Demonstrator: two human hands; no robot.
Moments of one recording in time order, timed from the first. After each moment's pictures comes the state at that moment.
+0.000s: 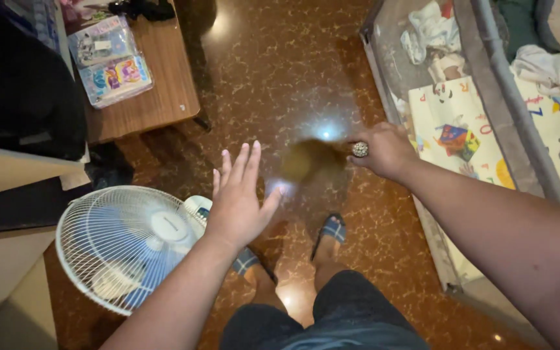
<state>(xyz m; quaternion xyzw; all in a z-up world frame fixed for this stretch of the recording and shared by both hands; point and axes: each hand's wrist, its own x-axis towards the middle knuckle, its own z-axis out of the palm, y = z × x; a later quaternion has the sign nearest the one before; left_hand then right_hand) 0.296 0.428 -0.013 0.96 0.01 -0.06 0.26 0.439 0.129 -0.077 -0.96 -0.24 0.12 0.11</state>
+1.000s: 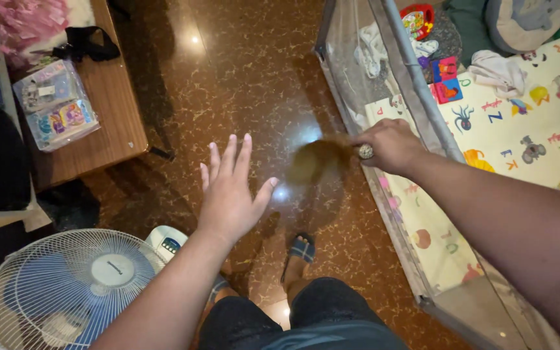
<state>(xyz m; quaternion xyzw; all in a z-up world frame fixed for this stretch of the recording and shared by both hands) 0.410 0.277 0.008 0.98 0.01 -0.10 0.20 0.531 -0.041 -0.055 -0.95 -0.25 0.19 0.02</state>
